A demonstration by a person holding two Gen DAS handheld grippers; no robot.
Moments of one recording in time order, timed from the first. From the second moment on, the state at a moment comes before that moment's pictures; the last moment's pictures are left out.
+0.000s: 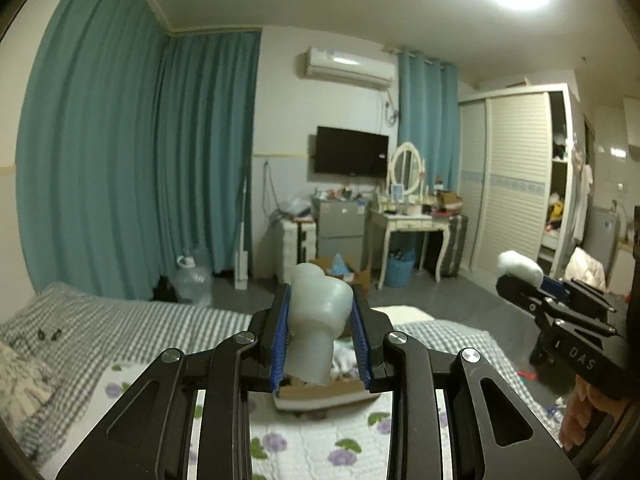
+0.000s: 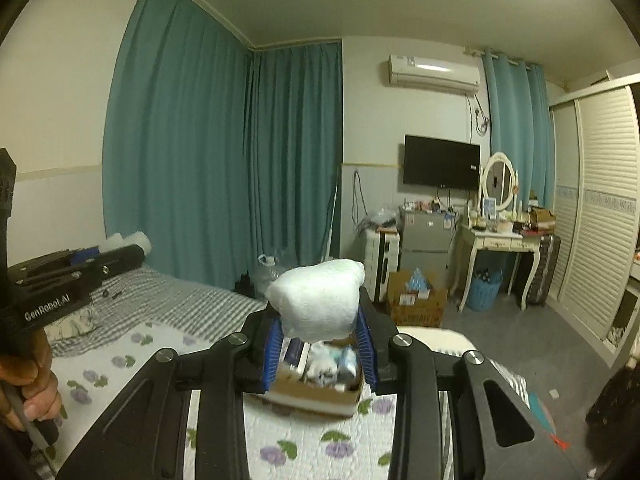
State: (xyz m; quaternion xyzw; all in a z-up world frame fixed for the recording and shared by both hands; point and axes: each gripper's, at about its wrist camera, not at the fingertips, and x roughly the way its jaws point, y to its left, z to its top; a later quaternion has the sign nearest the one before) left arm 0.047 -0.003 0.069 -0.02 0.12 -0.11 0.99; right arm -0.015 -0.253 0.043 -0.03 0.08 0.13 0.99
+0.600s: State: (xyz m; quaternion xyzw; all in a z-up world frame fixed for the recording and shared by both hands) left arm 0.225 -0.023 0.002 -0.01 0.19 -0.10 0.98; right arm 0.158 -0.221 -0.004 -0.05 0.11 0.14 0.98
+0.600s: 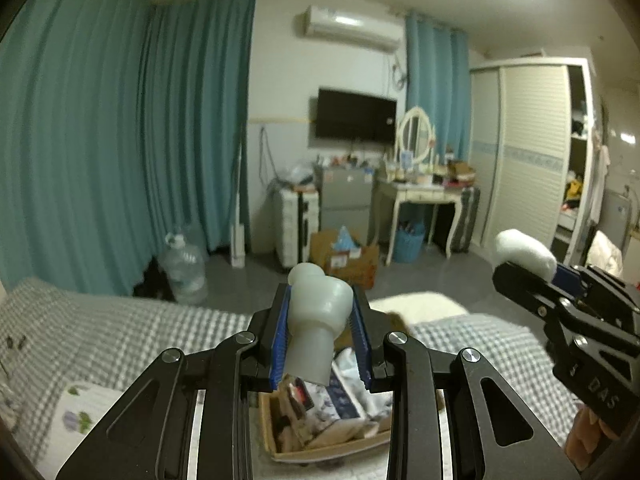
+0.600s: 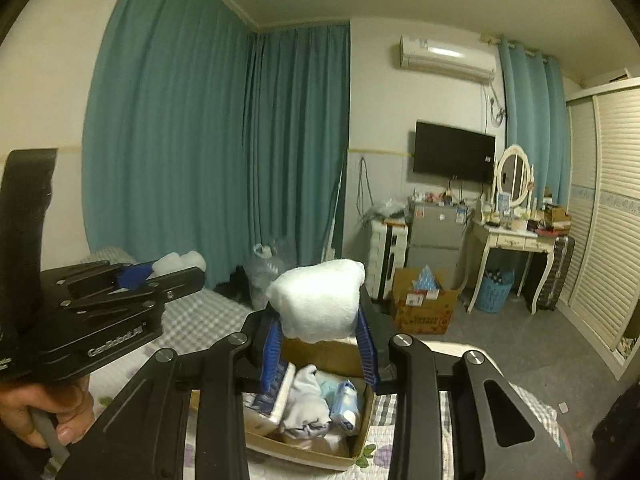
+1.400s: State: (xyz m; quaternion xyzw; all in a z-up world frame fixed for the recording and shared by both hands) left arm 0.323 -0.061 -0.141 0.03 0.36 -0.09 0.93; right arm 0.313 -0.221 -0.187 -0.04 0.34 0.17 0.92
